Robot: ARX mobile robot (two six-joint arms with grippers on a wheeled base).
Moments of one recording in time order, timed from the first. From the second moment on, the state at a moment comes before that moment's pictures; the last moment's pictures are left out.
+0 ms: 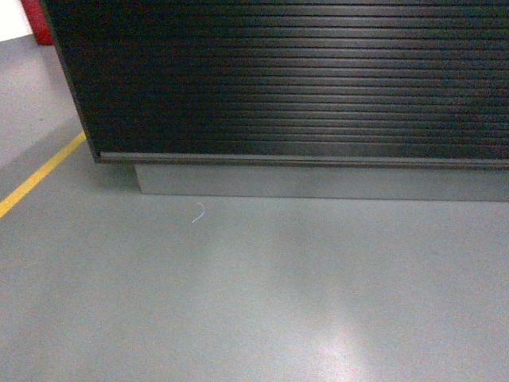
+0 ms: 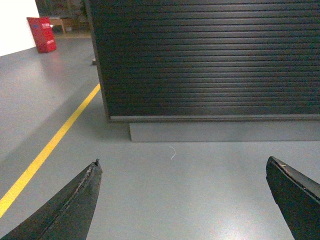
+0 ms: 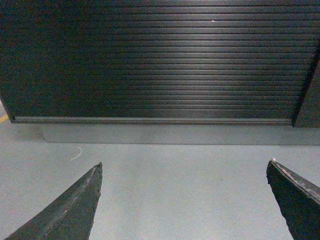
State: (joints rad) left arm 0.00 0.01 0.01 0.00 0.00 0.00; right arm 0.00 0.00 0.01 0.00 0.00 0.00
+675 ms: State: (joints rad) left arm 0.00 0.01 0.01 0.00 0.00 0.00; right arm 0.00 0.00 0.01 0.00 0.00 0.00
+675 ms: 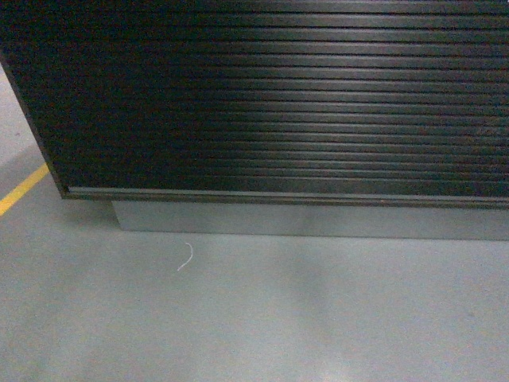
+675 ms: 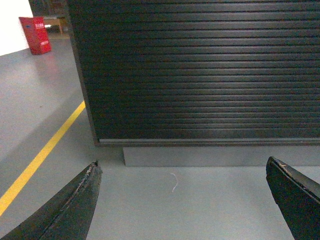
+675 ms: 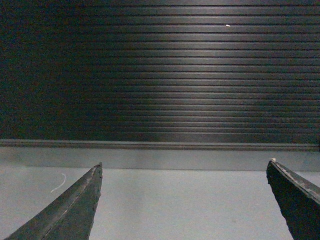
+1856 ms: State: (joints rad) left arm 0.00 0.01 0.01 0.00 0.00 0.00; right arm 0.00 0.00 0.01 0.00 0.00 0.00
